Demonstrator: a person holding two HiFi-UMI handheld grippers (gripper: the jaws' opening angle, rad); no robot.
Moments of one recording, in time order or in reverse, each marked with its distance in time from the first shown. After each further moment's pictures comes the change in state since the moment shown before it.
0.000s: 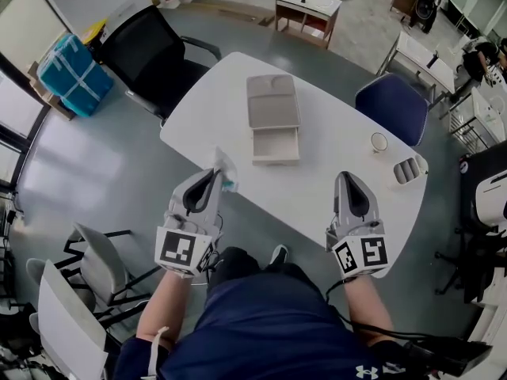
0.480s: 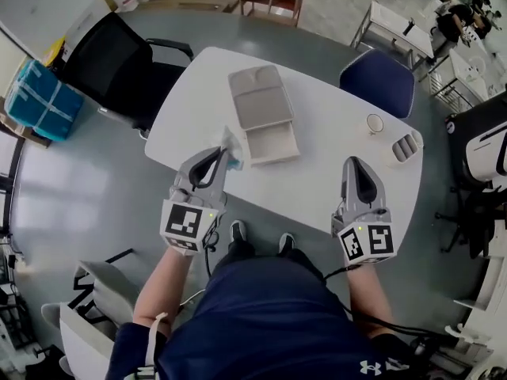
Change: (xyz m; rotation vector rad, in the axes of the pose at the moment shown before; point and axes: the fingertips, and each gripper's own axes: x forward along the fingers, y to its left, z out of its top) left arm 0.083 0.062 -0.030 0.019 0.049 -0.229; right arm 0.043 0.007 -0.002 -0.033 0.000 -0.226
